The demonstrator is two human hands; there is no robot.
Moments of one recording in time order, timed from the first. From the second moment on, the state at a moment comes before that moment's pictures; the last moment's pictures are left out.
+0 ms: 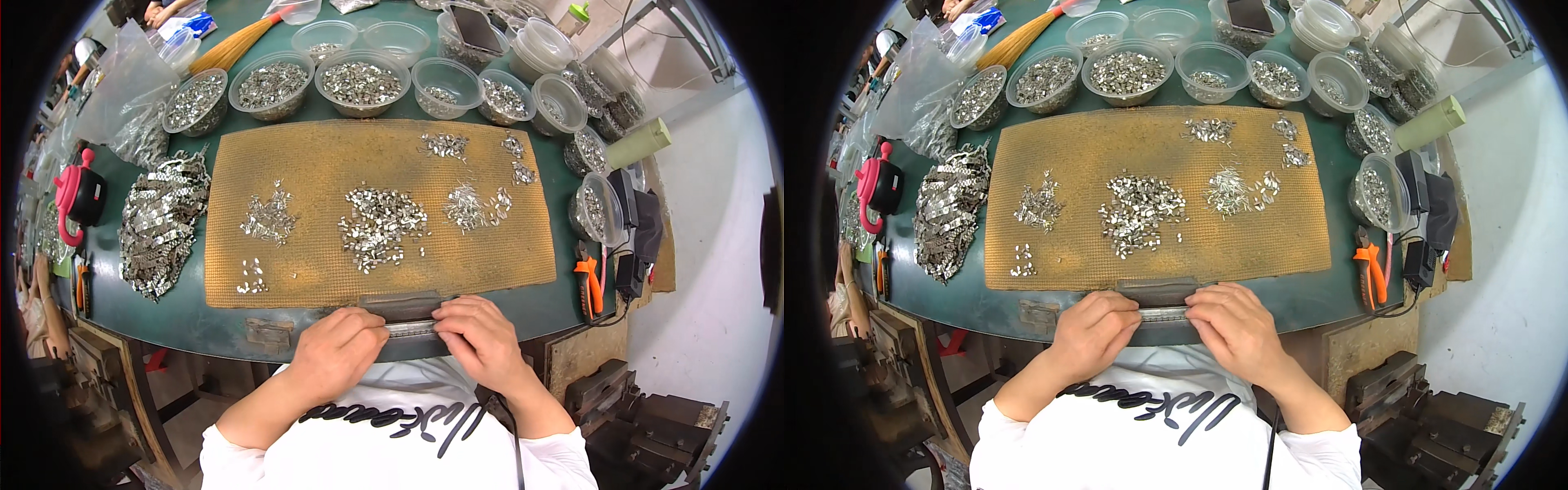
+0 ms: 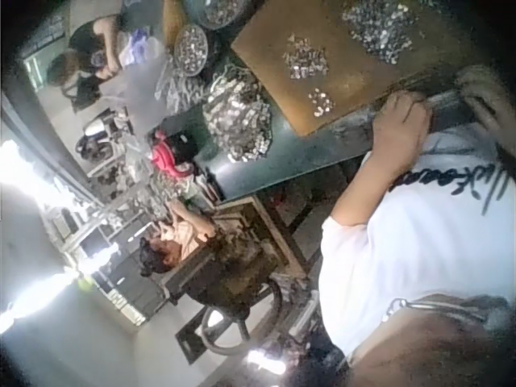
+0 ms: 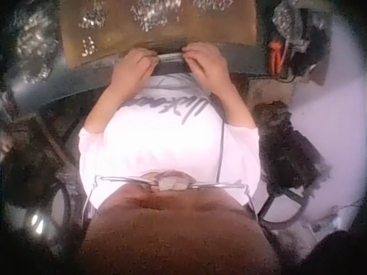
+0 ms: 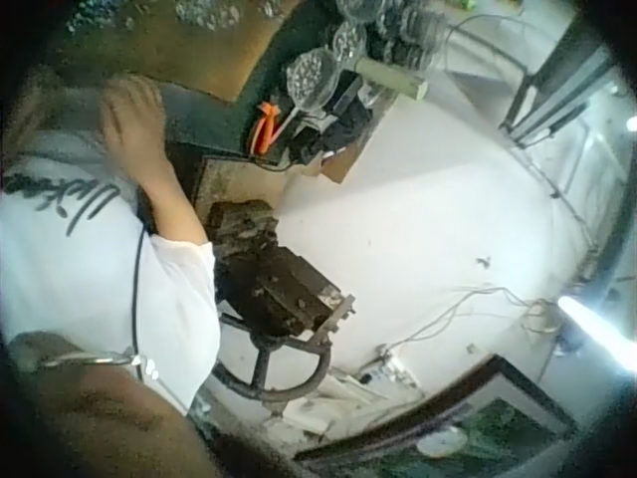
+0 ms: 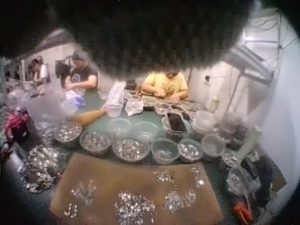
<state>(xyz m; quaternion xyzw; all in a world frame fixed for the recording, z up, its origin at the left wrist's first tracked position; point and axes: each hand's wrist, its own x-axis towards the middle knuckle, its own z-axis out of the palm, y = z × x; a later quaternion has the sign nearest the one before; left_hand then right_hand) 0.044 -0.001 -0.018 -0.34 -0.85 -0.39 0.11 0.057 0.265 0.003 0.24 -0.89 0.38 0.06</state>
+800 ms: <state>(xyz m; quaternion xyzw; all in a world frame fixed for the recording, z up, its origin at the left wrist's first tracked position) 0.044 -0.013 -0.024 -0.30 -0.82 -0.48 0.07 0.072 0.264 -0.012 0.30 -0.91 0.25 0.14</state>
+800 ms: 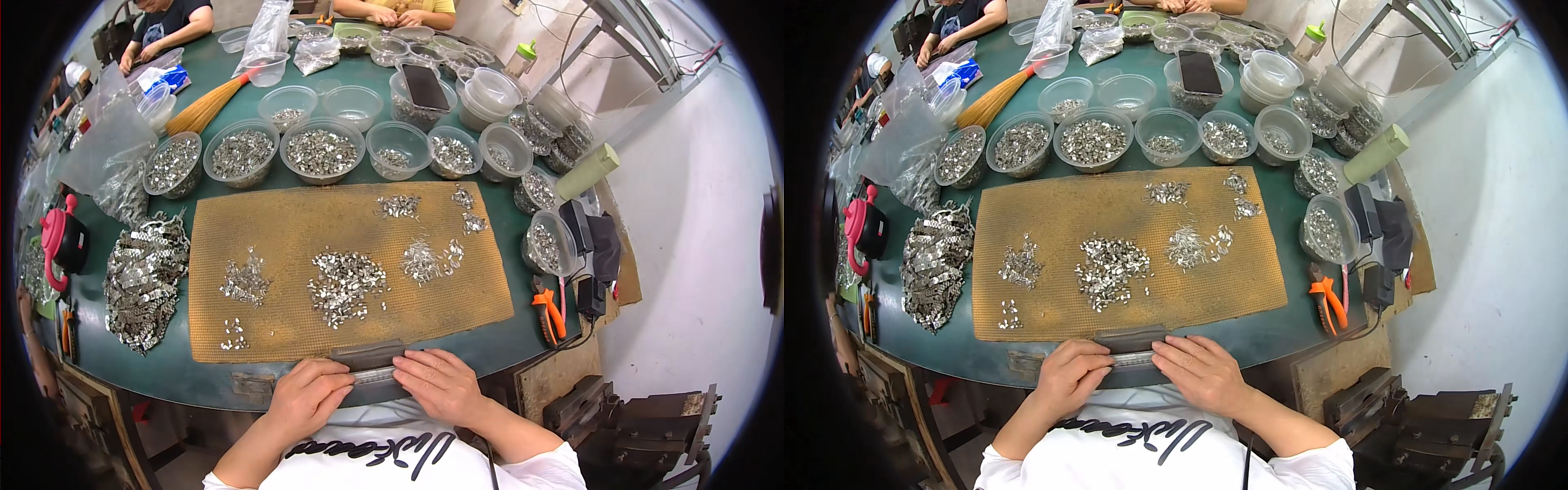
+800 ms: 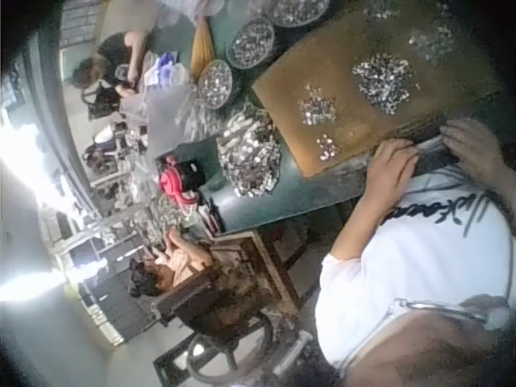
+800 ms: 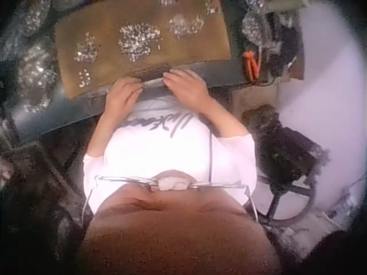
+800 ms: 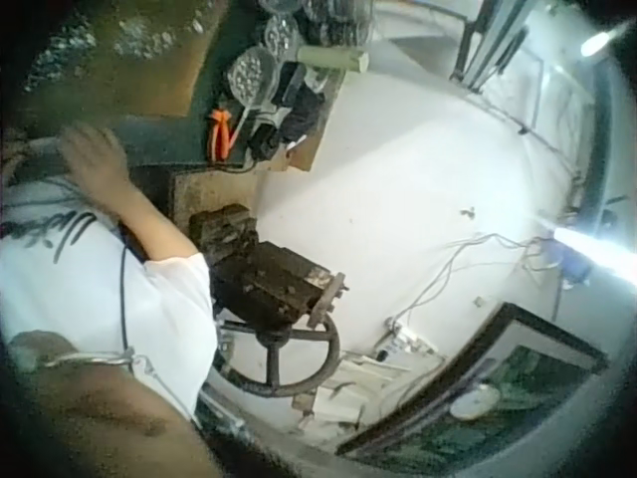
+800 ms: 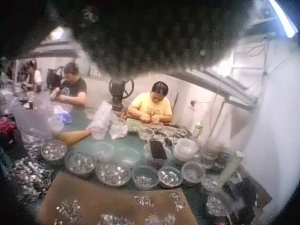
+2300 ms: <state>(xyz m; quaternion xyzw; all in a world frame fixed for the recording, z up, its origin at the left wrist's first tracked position) 0.005 -0.084 -0.012 -0.16 -0.92 -0.32 0.18 -0.039 0.303 -0.005 0.13 -0.97 0.18 0.11</state>
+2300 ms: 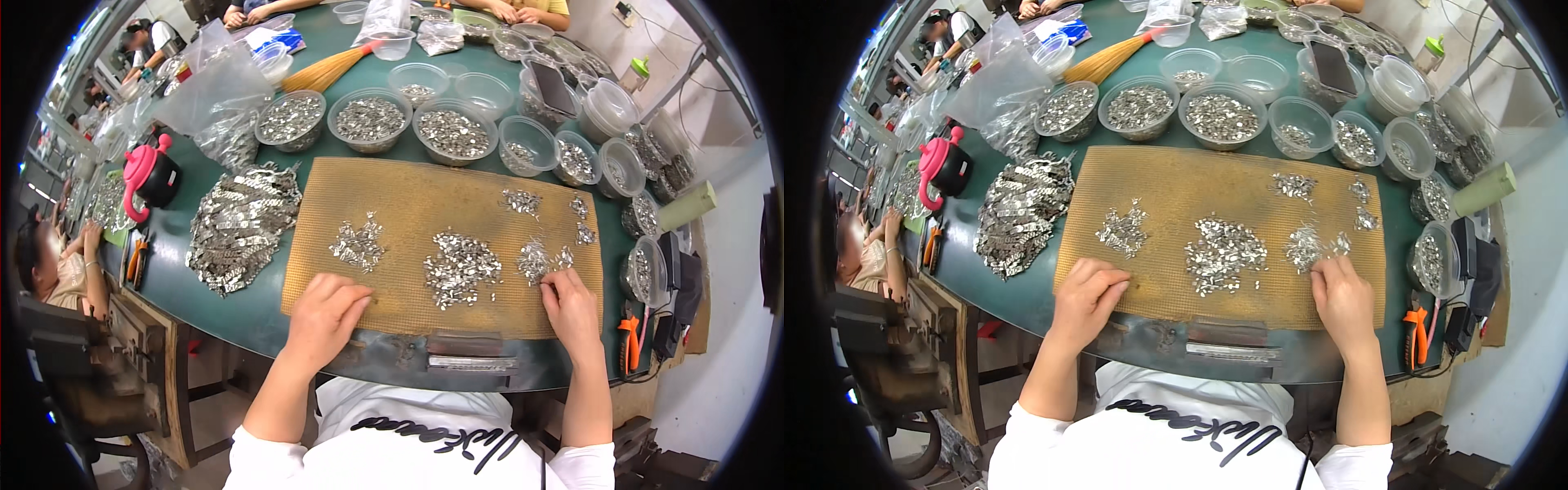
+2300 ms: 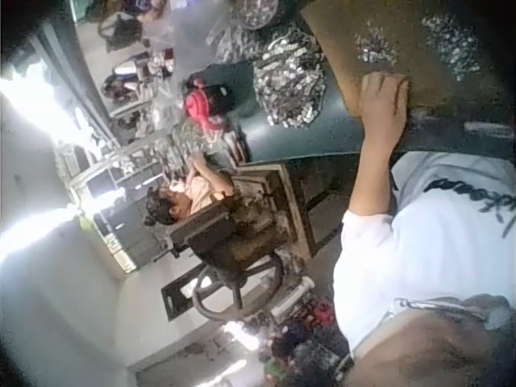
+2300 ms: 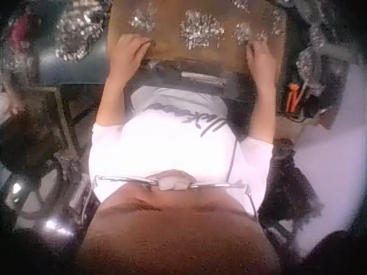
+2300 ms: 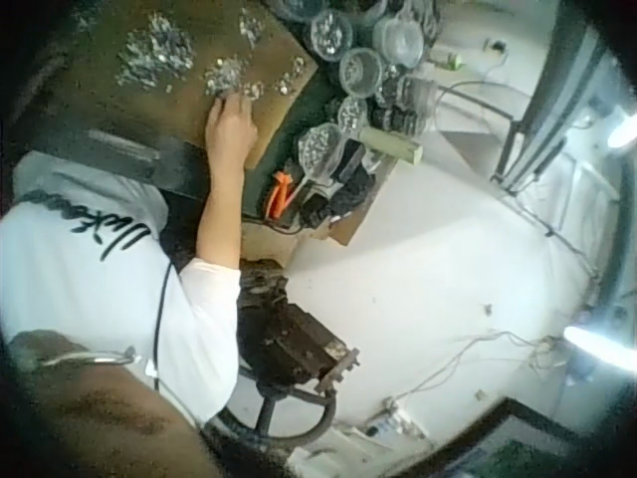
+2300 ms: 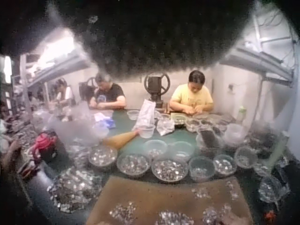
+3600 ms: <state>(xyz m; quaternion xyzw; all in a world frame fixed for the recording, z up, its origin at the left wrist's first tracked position) 0.014 -0.063 -0.015 -0.18 -0.90 -0.36 0.15 0.062 0.255 -0.006 0.29 -0.91 0.29 0.12</state>
